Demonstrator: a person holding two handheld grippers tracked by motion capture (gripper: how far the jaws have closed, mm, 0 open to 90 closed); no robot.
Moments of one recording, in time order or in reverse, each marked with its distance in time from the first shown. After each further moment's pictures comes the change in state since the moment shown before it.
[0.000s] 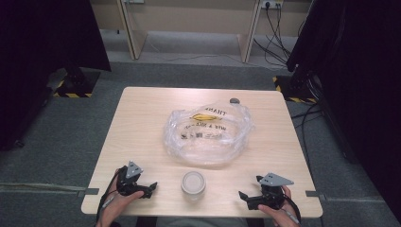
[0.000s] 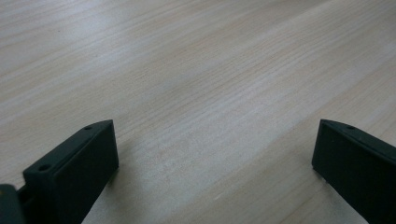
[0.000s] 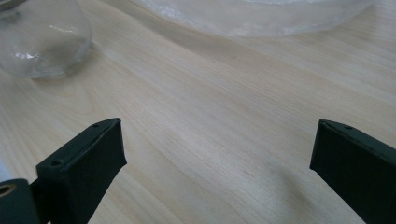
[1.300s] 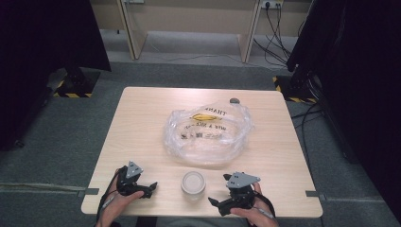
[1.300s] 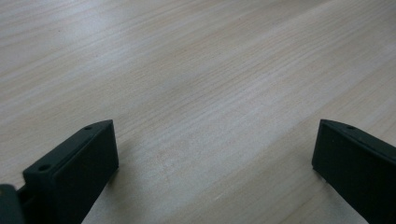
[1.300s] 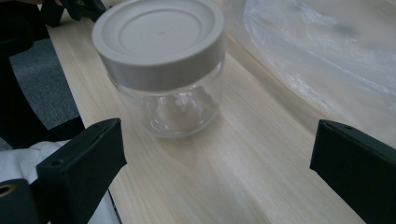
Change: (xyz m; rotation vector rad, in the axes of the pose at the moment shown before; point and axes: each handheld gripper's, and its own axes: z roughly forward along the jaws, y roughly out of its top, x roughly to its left) left arm 0.000 0.000 0.000 -0.001 0.001 -0.002; right arm 0.077 0.054 0.029 -0.002 0.189 -0.213
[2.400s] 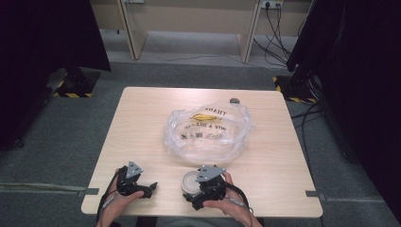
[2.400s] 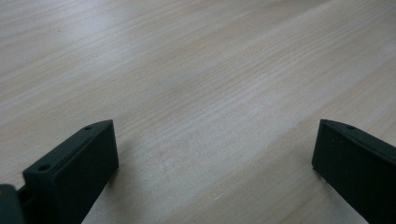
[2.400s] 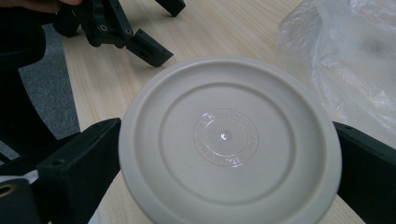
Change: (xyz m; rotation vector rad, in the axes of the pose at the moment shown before) left arm 0.000 0.000 0.000 0.000 0.000 0.000; right arm 0.024 0.046 0.061 0.055 0.063 -0.097
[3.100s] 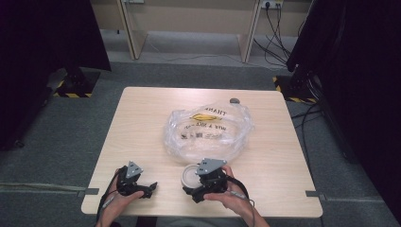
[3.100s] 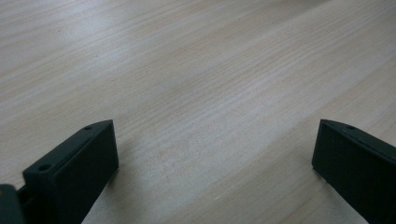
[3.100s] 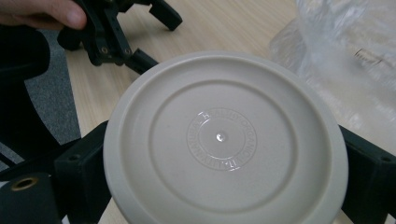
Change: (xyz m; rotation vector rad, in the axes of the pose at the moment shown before) left arm 0.000 0.000 0.000 0.002 0.000 0.002; right arm -0.009 0.027 -0.017 -0.005 0.004 -0.016
